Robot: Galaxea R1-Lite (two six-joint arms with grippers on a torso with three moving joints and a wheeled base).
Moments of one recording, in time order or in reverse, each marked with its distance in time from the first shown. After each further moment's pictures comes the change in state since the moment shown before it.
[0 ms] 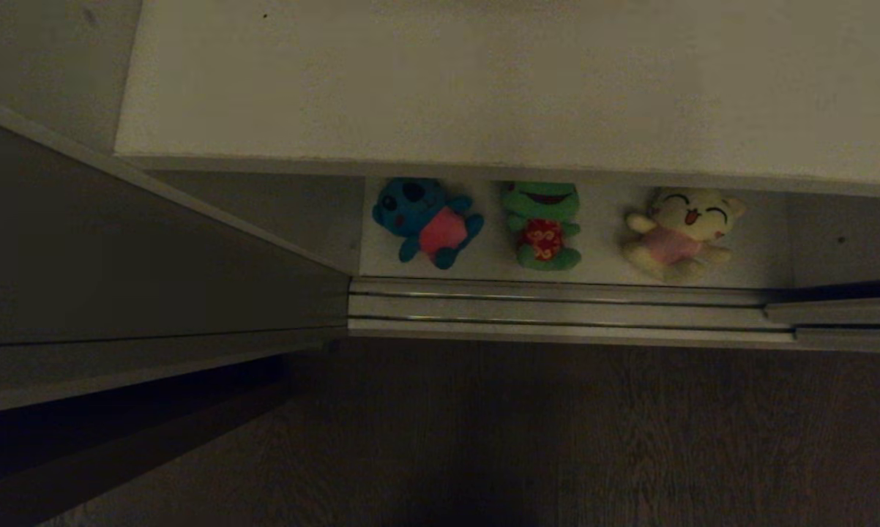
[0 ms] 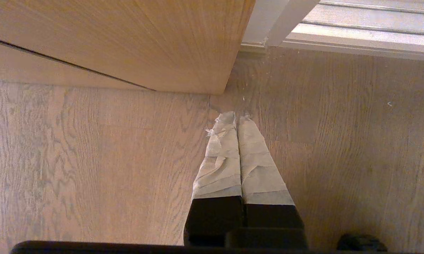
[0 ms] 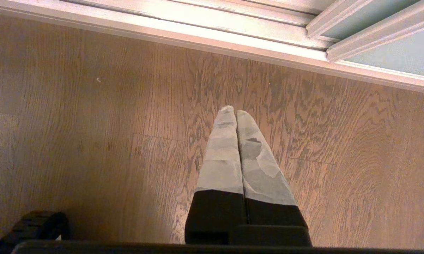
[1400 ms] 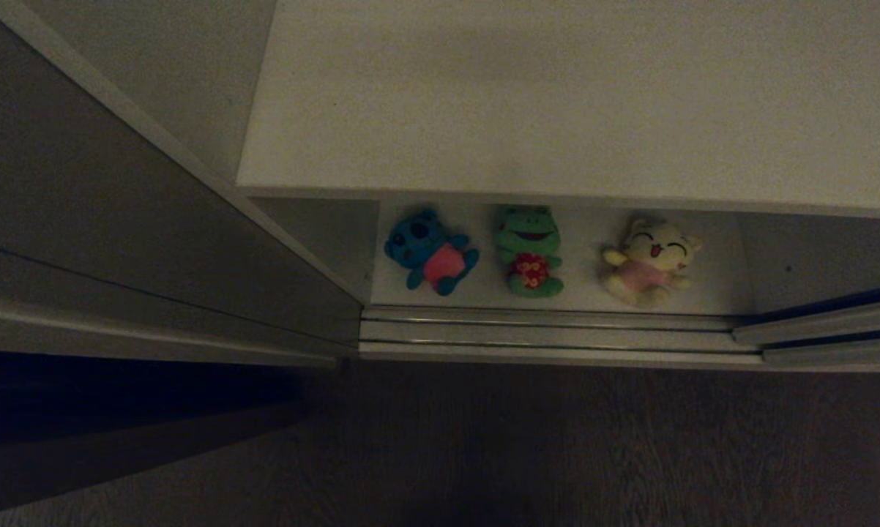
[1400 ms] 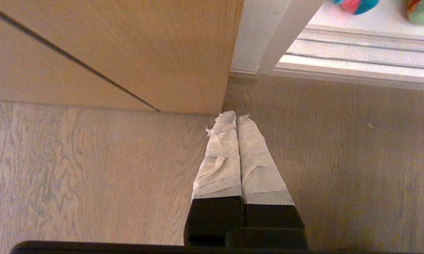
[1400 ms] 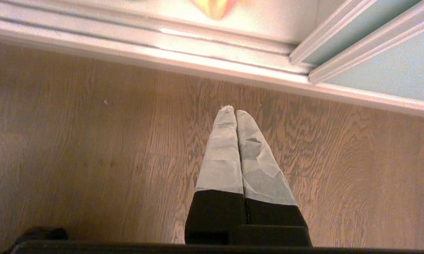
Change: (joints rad) left arm 0.000 0.000 -0.001 0.005 0.001 -0.008; right arm 0.000 0.001 -0.001 0.000 0.000 0.000
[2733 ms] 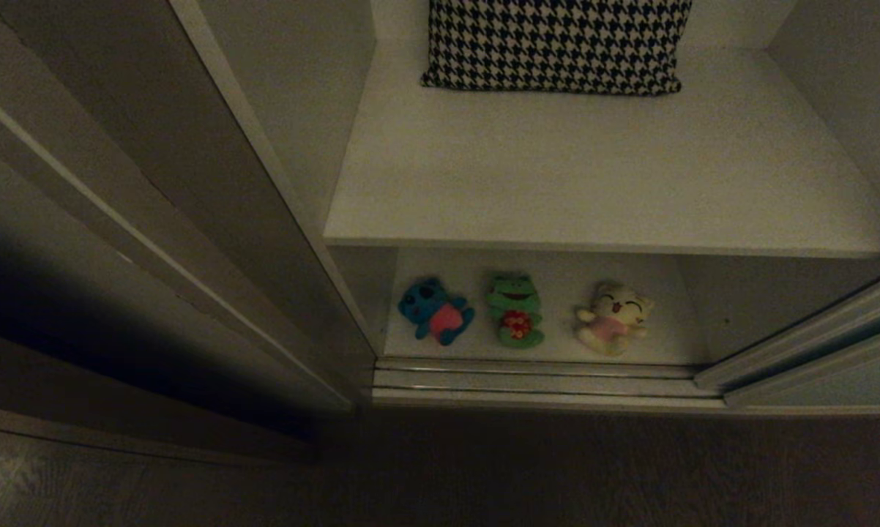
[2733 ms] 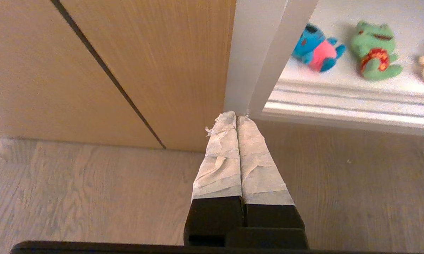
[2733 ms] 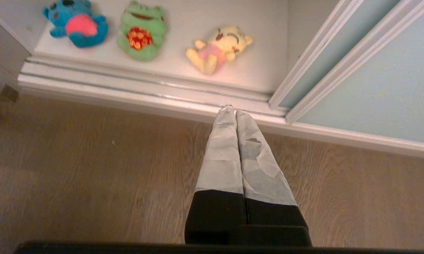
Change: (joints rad) left arm 0.000 -0.002 -0.002 0.002 0.000 -0.001; right arm 0.000 0.001 0.001 0.000 0.000 0.000
